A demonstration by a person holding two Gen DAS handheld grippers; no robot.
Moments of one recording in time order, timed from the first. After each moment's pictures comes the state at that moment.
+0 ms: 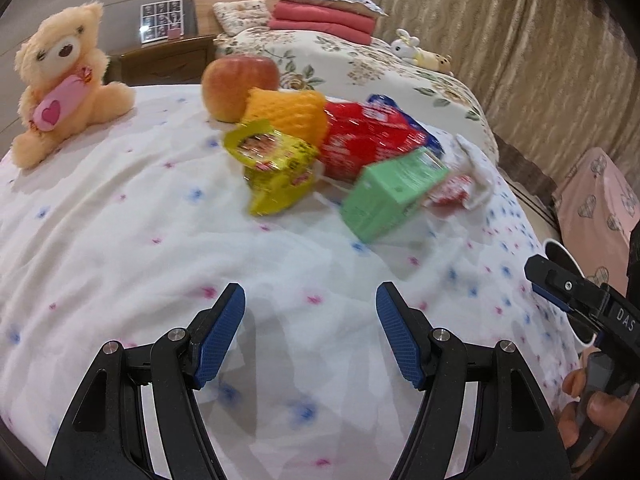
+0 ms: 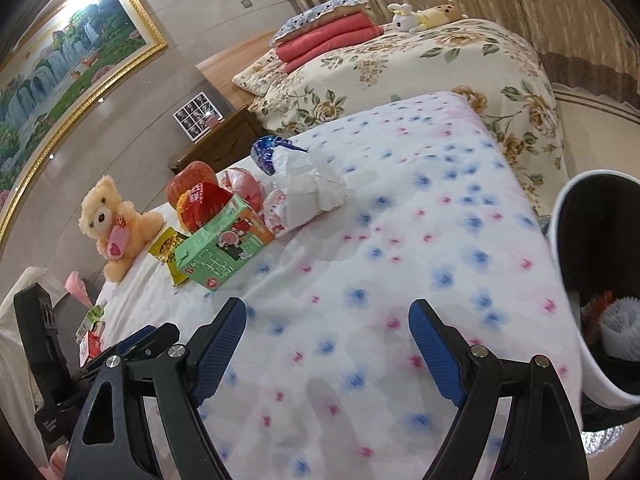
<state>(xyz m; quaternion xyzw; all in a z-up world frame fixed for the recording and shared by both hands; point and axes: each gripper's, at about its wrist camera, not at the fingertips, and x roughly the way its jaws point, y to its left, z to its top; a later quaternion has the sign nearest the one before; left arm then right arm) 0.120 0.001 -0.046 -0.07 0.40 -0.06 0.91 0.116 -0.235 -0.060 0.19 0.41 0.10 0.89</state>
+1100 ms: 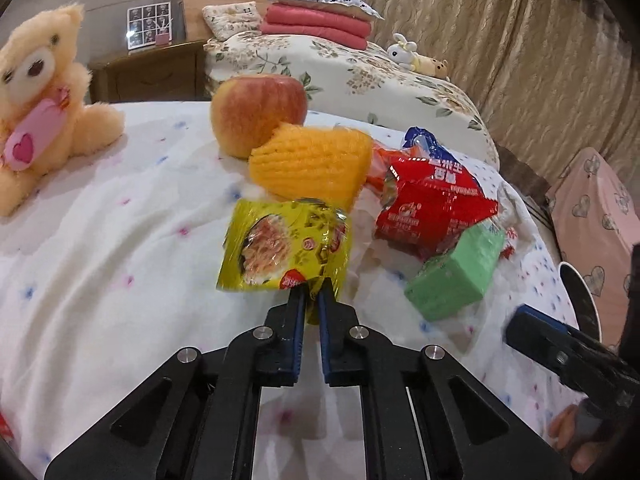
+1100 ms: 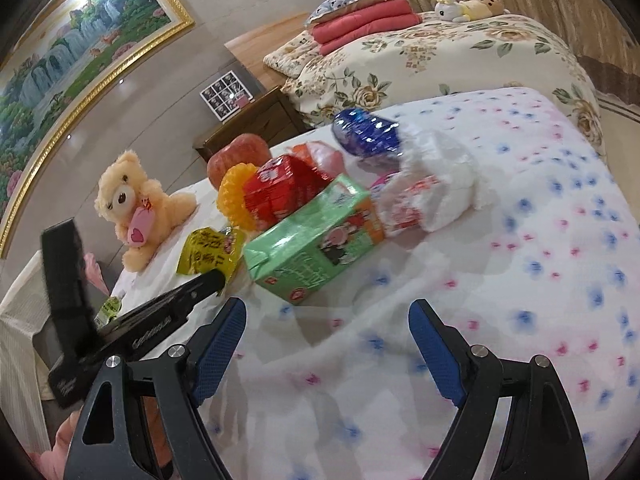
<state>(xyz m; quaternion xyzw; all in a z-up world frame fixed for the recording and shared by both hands) 0.177 0.046 -0.044 -0.07 0.40 -0.09 0.91 0.149 -0.151 -0.060 0.17 0.42 0.15 0.88</state>
